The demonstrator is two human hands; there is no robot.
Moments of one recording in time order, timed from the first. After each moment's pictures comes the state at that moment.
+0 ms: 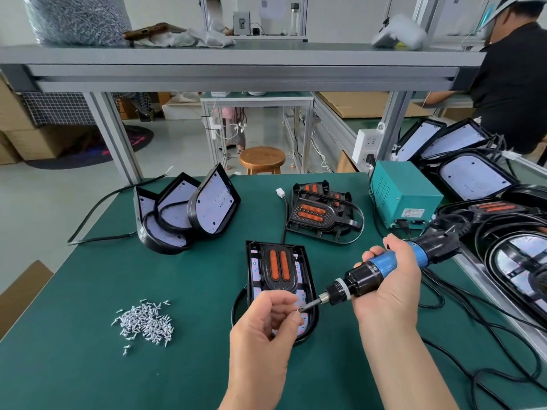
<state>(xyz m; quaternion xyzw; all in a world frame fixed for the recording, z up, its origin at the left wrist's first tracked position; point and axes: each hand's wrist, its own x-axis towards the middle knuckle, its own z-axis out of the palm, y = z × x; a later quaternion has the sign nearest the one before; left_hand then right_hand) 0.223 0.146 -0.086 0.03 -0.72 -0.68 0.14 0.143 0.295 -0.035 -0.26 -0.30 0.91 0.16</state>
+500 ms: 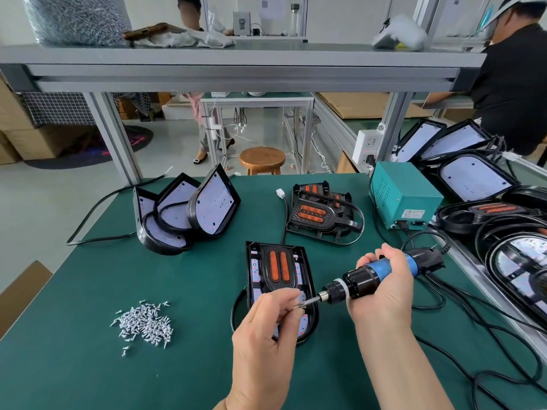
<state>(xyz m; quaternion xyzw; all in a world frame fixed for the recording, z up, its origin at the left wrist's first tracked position) 0.220 0.151 -0.086 -0.05 -0.79 -0.52 0.32 0.140 0.292 -0.041 -0.30 -0.23 0.92 0.13</state>
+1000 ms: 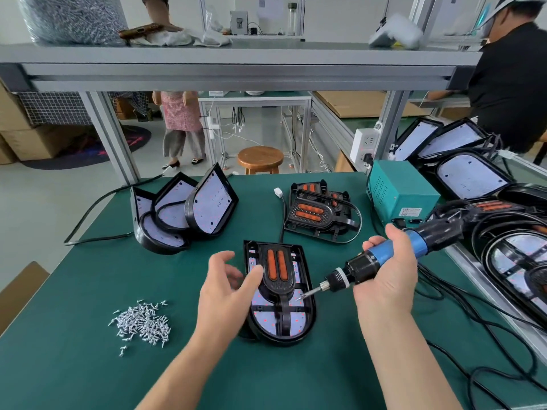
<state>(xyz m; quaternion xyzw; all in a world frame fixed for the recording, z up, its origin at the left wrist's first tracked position) 0.166 0.093 -0.081 0.14 -0.83 -0.54 0.10 0.124 0.301 -0.040 -0.23 -0.32 0.90 0.21</state>
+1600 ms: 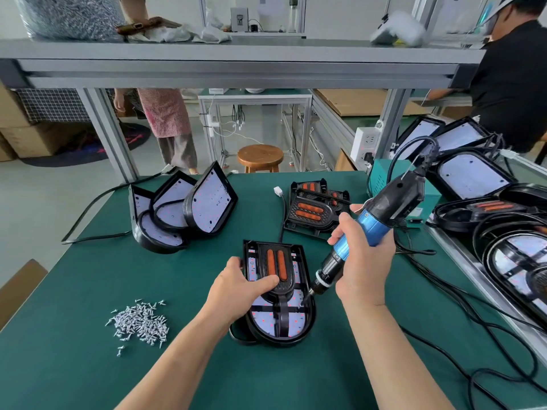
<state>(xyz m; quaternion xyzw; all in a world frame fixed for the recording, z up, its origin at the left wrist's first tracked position) 0.135 0.092 -0.087 0.15 -0.83 -0.53 -0.06 0.112 0.275 -0.043 -0.02 -0.50 0.82 0.27</state>
